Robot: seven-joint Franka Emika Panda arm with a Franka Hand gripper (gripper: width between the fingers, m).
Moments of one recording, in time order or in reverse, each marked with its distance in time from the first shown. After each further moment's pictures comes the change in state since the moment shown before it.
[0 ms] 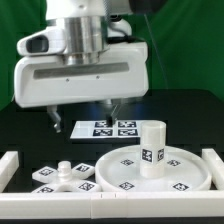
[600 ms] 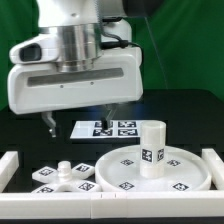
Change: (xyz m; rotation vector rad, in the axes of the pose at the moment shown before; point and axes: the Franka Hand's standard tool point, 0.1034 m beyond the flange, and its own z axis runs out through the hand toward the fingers) arm 0.016 0.014 0.000 0.023 -0.071 0.043
